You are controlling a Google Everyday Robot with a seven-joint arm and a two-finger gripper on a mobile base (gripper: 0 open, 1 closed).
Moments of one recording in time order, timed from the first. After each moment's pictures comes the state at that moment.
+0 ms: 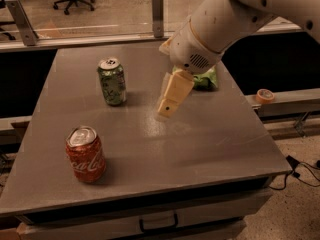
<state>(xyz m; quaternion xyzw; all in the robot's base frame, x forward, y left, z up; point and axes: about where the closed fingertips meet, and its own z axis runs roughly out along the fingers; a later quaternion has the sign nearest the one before) 0.519 -0.010 0.947 -0.67 0.67 0.11 0.29</state>
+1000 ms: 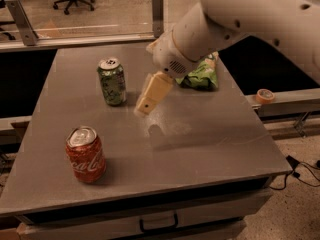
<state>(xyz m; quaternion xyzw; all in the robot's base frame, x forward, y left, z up) 0.553 0.024 0.928 -0.65 0.67 0.12 0.34</state>
